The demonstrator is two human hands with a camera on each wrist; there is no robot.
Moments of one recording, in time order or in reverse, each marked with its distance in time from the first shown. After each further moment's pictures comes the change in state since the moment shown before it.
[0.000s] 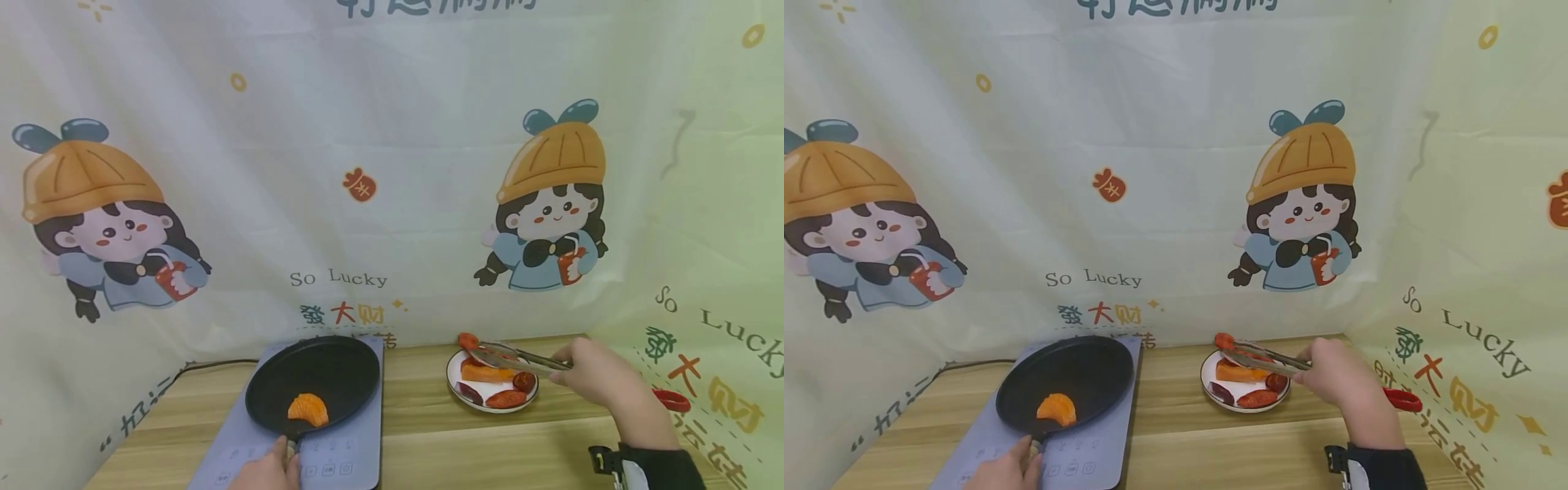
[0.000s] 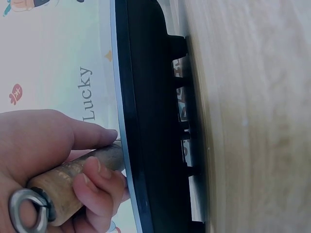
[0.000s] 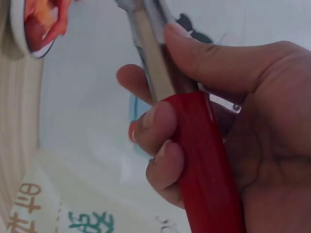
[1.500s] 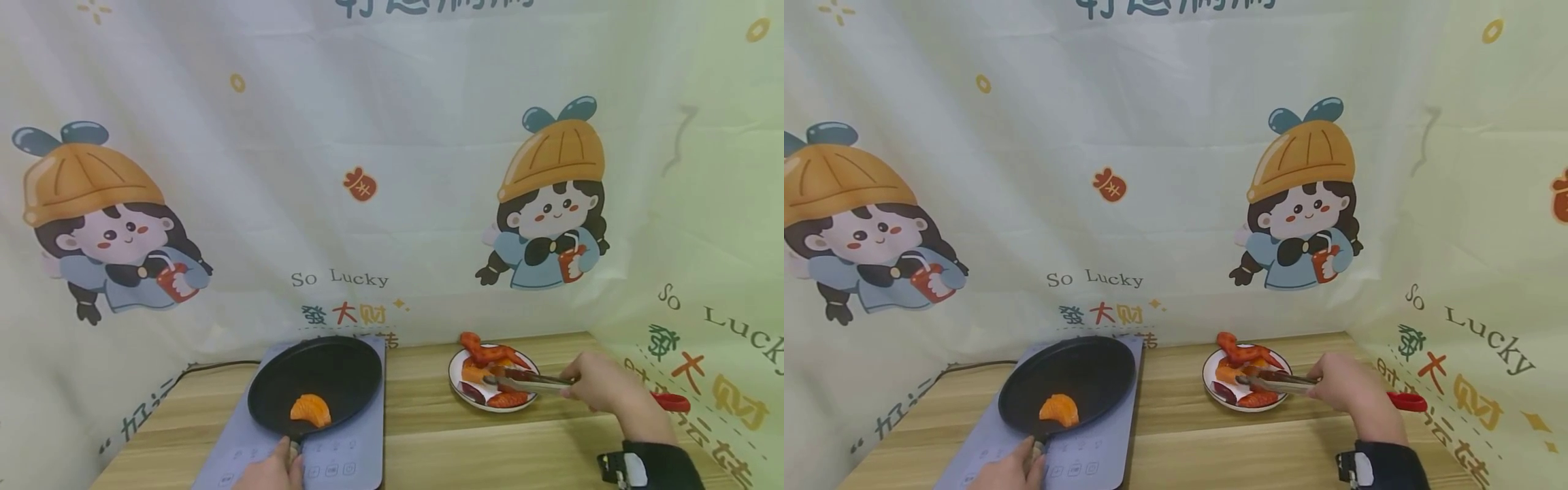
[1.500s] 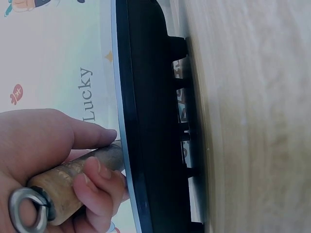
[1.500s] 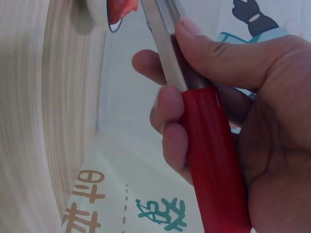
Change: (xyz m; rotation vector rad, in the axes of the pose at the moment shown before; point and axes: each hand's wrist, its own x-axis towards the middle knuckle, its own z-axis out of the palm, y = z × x) left_hand 0.003 -0.002 0.005 0.005 0.022 -0.003; right_hand 0.008 0.040 0.029 0.060 -0.067 0.057
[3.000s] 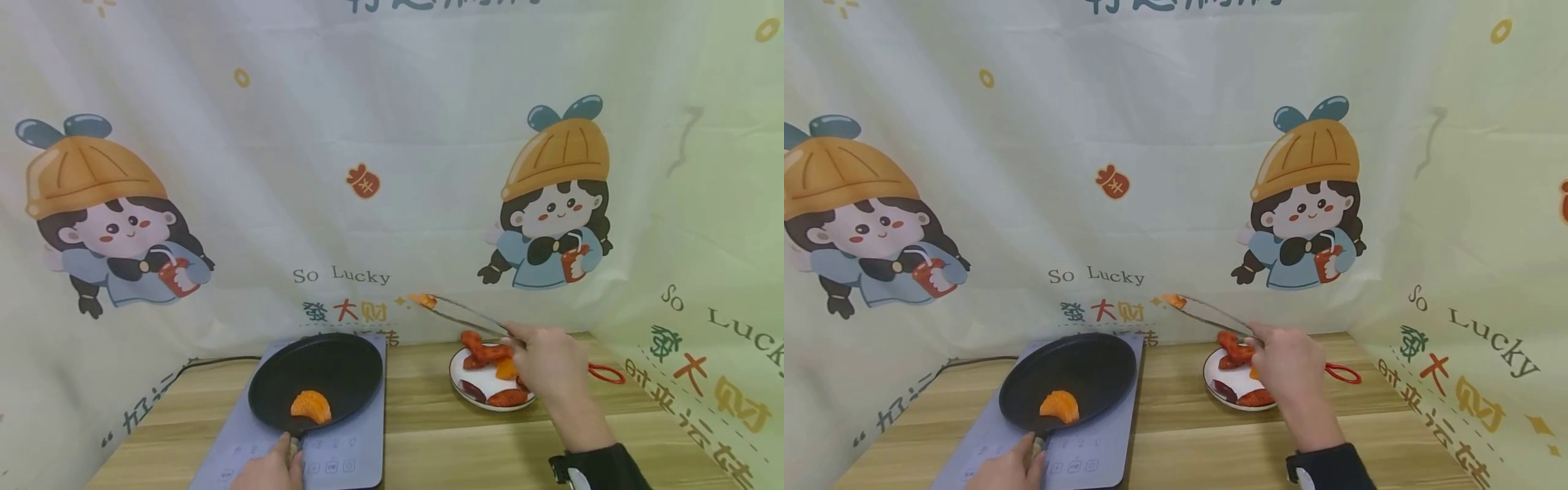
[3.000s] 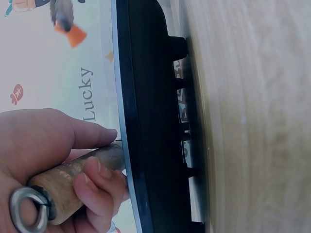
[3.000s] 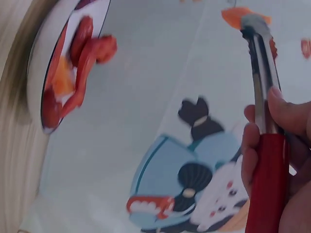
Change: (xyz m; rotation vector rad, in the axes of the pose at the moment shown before) left_hand -0.005 0.003 -0.005 -0.026 0.015 0.002; right_hand 0.007 -0.100 0.018 -0.211 0.714 -0.141
